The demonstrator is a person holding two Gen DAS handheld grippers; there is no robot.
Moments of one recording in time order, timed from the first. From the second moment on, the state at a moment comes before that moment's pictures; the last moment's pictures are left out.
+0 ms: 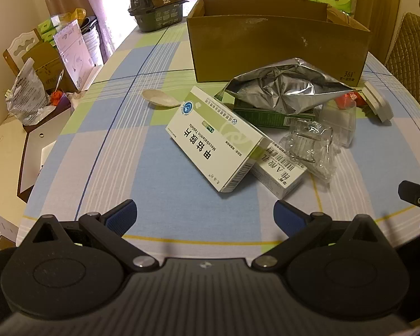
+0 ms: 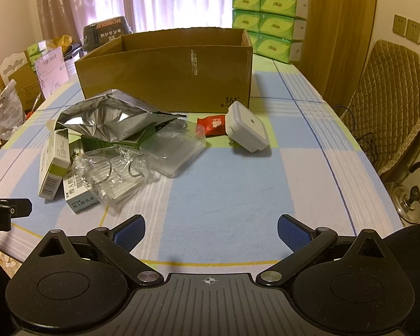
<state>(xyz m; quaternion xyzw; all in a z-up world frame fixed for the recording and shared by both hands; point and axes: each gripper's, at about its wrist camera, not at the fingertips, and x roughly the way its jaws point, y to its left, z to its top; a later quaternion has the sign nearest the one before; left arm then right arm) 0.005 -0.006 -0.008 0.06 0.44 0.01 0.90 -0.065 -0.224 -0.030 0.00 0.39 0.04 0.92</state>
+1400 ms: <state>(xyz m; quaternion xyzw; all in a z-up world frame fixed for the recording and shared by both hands) 0.005 -0.003 -0.009 0.06 0.43 0.00 0.90 -0.064 -0.225 -0.030 0.00 0.39 0.04 0.92</state>
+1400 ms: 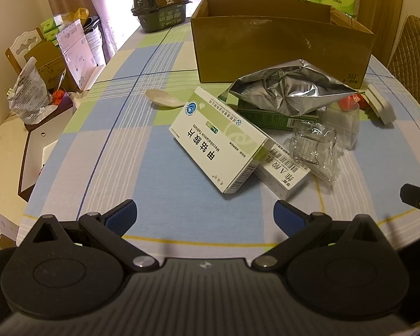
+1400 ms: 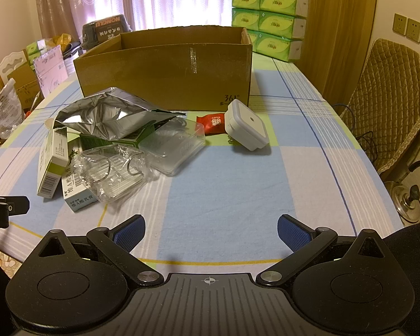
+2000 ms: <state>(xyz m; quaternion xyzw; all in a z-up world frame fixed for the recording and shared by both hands) 0.006 -0.002 -0.008 0.06 0.43 -0.01 0.90 -0.063 -0.228 -0.031 0.00 0.40 0.03 0.92</state>
